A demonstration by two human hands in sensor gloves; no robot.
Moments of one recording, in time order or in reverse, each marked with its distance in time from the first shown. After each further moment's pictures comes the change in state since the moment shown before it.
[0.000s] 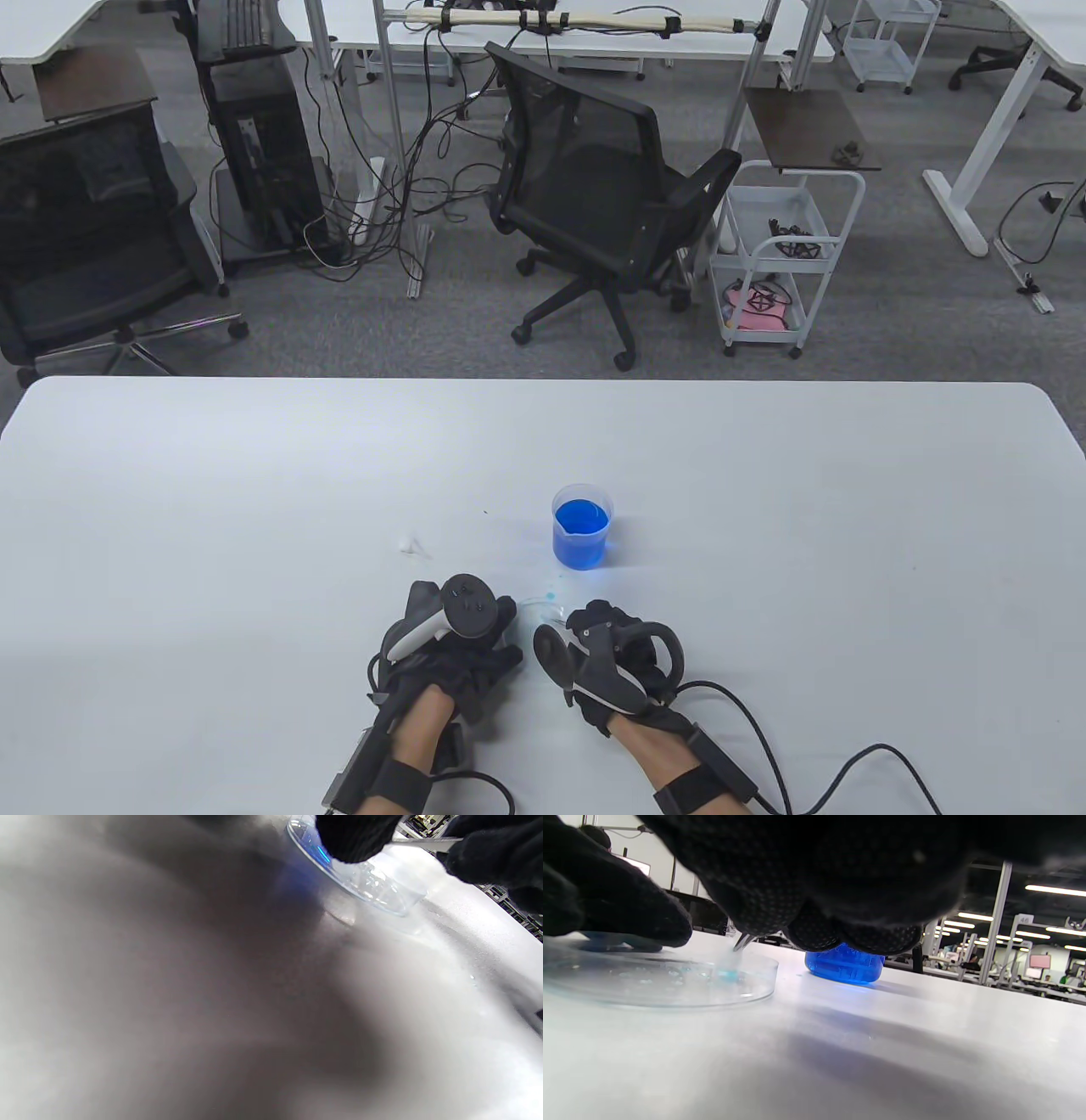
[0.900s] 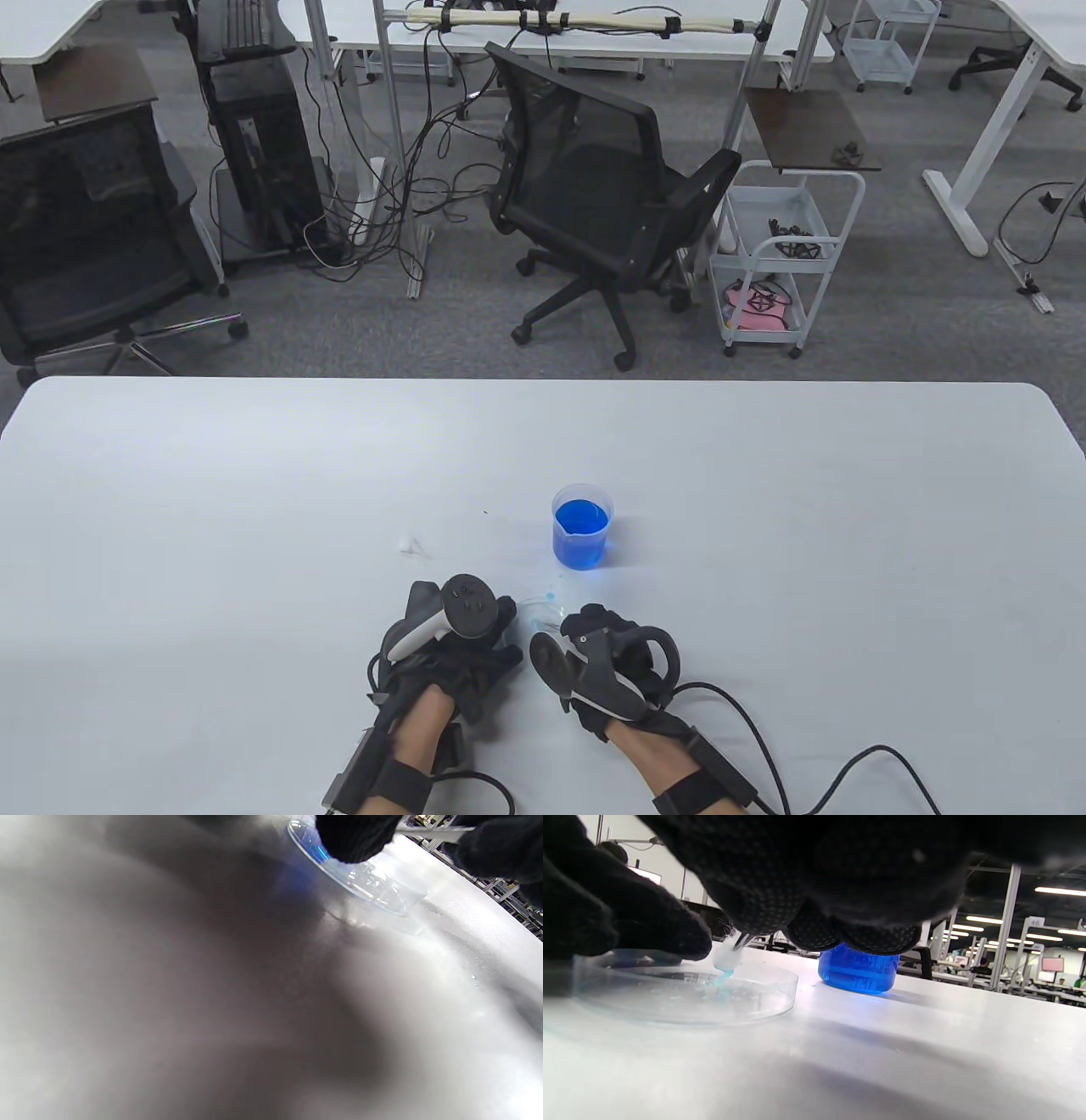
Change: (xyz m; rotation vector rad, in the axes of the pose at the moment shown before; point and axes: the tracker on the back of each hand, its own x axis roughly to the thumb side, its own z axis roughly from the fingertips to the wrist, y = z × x) left_hand 0.000 0.000 0.000 0.002 0.001 -0.003; right_hand 0.005 -0.006 0.005 -0.022 -0.023 -0.024
